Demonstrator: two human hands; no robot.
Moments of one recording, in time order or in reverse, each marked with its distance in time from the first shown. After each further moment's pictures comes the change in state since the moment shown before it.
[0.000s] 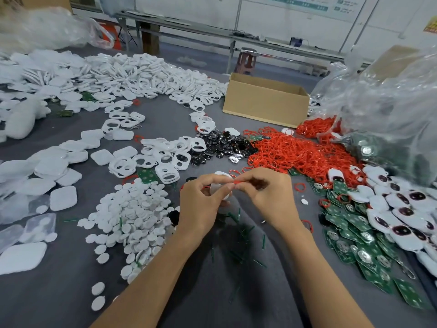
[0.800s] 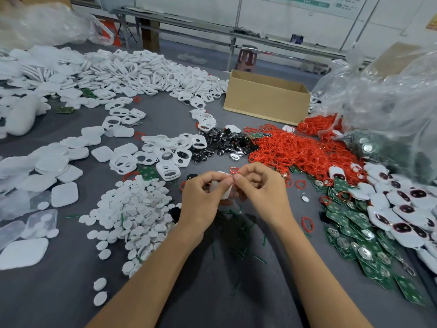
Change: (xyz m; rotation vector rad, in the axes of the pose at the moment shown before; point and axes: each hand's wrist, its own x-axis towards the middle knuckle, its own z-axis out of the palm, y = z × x) left_hand 0.001 -0.003 0.000 -0.078 -0.010 -0.055; right_hand -0.006 -0.005 0.010 0.285 -0.002 0.216
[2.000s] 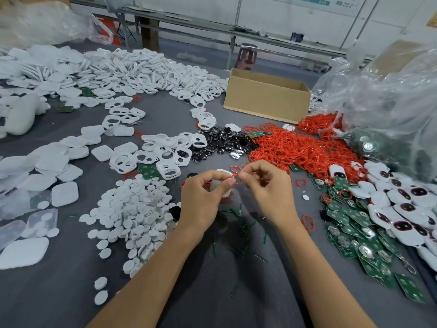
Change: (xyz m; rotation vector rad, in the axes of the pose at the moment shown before) left_hand -0.001 0.001 -0.001 0.035 0.006 0.031; right_hand 0.003 0.004 -0.006 -0.143 0.046 -0.102
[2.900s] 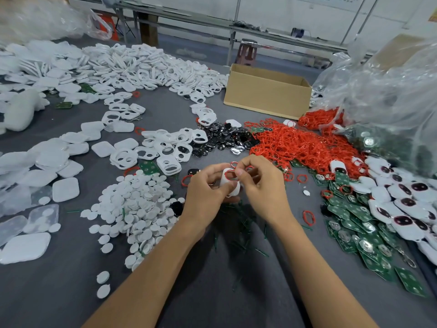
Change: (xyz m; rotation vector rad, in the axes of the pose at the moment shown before) left_hand -0.002 0.000 0.002 -0.095 -0.101 -0.092; right_hand -0.002 0.003 0.010 -0.189 -0.021 -0.092
